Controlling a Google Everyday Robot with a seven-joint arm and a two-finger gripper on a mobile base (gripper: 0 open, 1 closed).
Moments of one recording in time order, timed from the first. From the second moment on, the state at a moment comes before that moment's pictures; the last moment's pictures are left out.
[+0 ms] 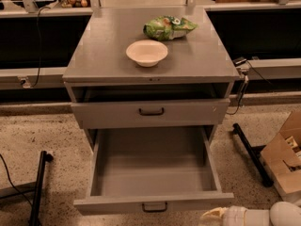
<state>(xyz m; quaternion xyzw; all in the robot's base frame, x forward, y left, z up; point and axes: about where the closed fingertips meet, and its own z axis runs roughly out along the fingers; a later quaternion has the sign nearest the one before) 0.335 -0.197 0.468 -0.53 0.74 0.22 0.33</state>
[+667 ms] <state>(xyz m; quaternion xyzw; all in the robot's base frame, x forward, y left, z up) 0.348 -0.189 0.453 -0.53 0.74 0.22 0.36</state>
